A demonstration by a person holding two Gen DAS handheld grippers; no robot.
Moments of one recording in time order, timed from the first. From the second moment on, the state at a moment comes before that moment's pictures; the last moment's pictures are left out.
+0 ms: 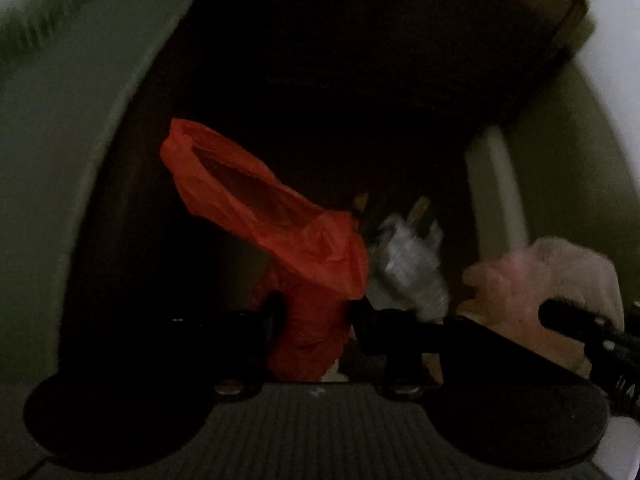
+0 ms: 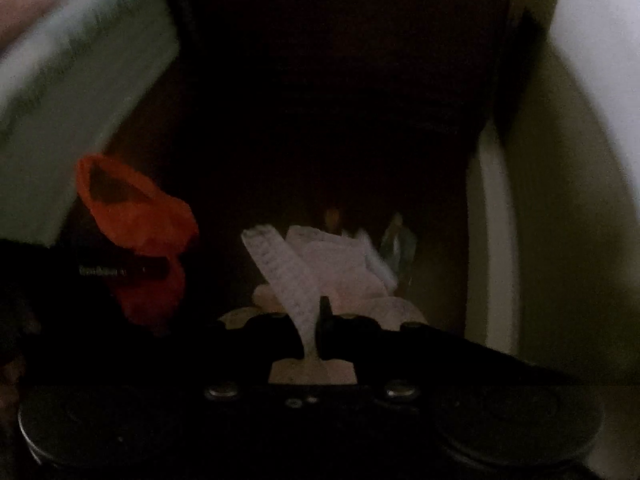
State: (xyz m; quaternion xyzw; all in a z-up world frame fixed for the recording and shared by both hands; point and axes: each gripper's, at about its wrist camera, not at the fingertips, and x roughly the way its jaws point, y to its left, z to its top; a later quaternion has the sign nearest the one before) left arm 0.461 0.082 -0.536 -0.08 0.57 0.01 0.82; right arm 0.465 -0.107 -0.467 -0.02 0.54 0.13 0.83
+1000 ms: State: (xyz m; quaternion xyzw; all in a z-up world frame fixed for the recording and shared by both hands) left arm 0.635 0.068 -0.076 -0.10 0.35 -0.02 0.93; right arm 0.678 -0.105 -0.033 -0.03 0.26 0.17 0.95
